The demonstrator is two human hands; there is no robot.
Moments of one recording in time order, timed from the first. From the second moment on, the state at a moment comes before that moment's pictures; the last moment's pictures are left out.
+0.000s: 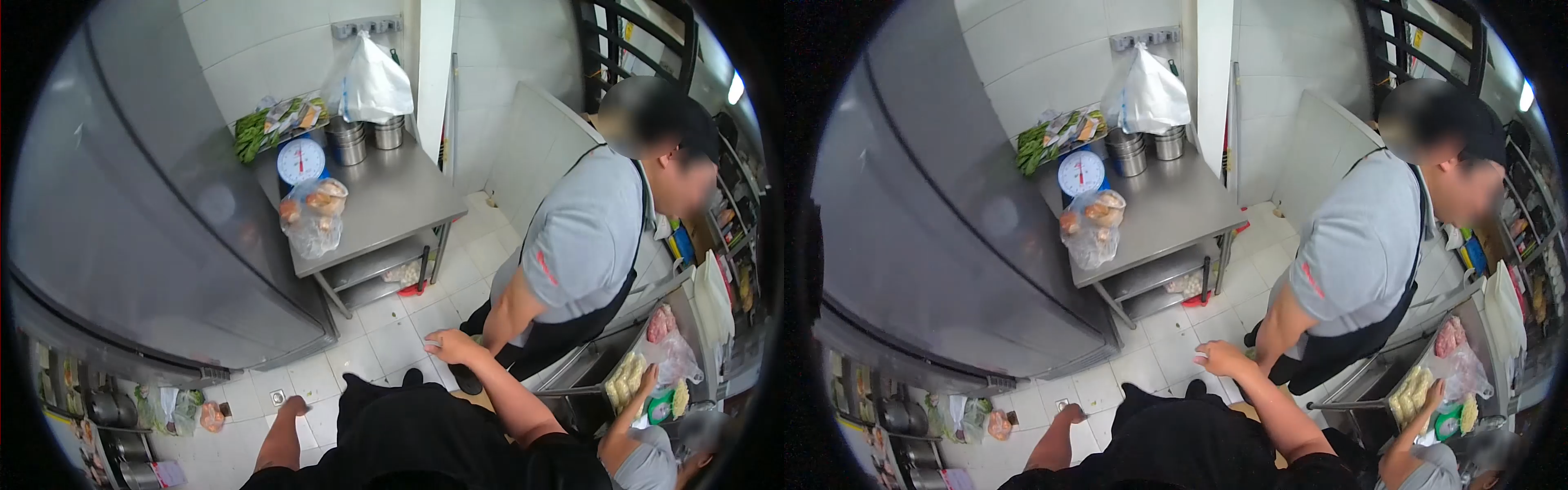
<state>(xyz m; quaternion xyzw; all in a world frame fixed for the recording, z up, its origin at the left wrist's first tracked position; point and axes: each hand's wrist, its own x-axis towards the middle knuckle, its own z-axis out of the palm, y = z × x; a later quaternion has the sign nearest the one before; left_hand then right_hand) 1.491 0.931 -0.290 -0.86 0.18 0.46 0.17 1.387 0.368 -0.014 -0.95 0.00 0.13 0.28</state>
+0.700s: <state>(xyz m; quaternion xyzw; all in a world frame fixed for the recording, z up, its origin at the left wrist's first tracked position) 2.116 0.293 0.141 -0.74 0.51 -0.35 -0.27 1.402 0.353 0.204 -0.71 0.29 -0.09 0.63</state>
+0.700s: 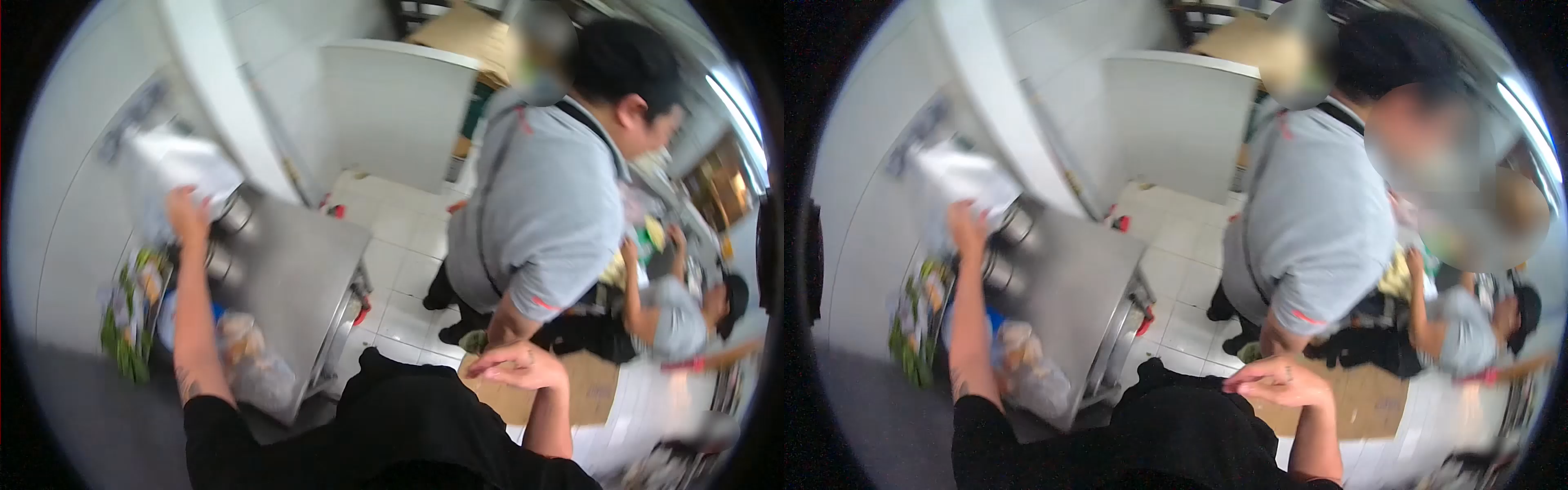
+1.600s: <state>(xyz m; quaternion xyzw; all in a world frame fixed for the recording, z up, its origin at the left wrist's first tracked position) 2.006 0.347 -0.044 -0.72 0.58 -0.13 -0.37 1.390 0.432 0.116 -0.75 0.54 -0.32 0.18</state>
